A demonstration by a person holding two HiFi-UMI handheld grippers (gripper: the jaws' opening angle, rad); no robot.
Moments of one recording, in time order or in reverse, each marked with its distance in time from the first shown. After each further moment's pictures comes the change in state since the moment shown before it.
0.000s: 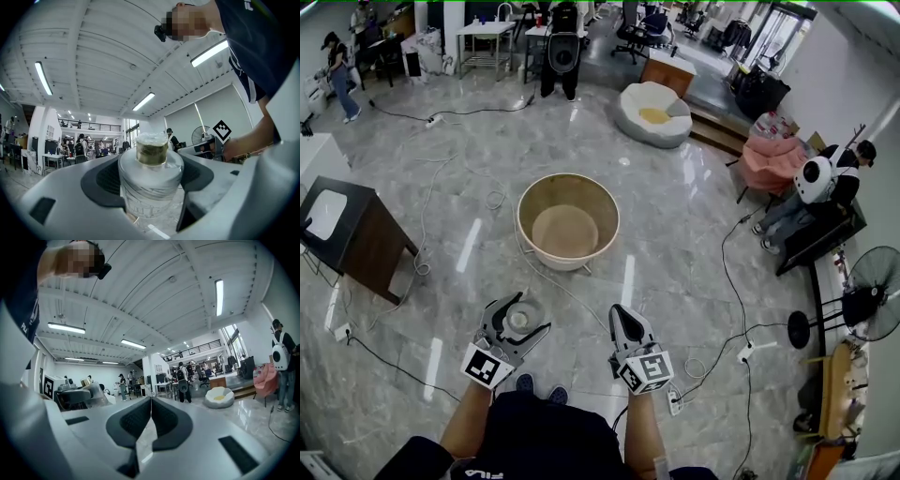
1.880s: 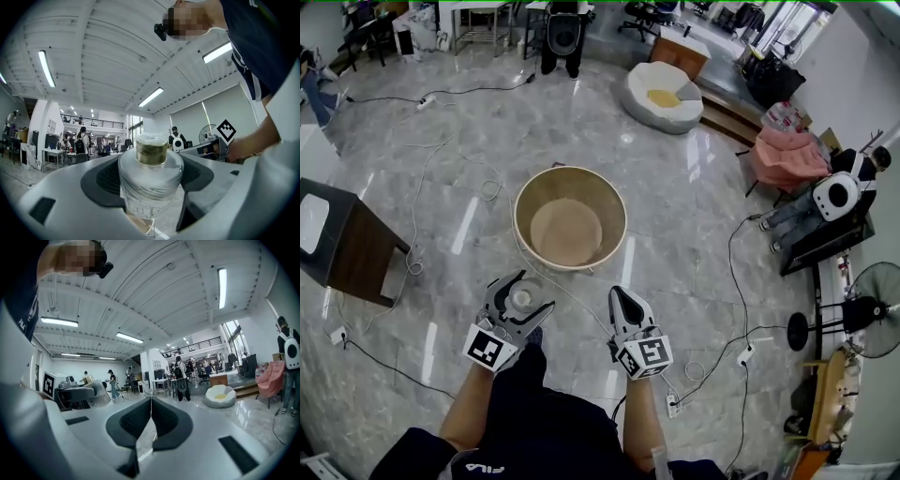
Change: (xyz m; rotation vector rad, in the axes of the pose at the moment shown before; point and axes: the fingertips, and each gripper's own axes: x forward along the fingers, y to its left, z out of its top) left arm 0.125 0.161 -0.063 -0.043 0.022 0.015; right arm 0.191 -0.080 -0.011 -0.012 0.053 -0.017
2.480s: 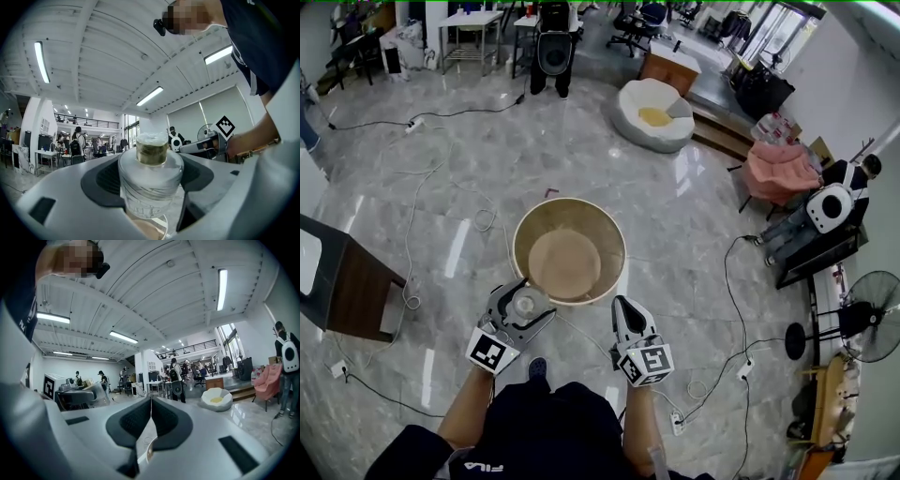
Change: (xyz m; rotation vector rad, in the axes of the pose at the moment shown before) left arm 0.060 0.129 -0.005 0.018 -0.002 -0.072; right arm 0.123 -0.022 0.036 -0.002 -0.015 -0.078
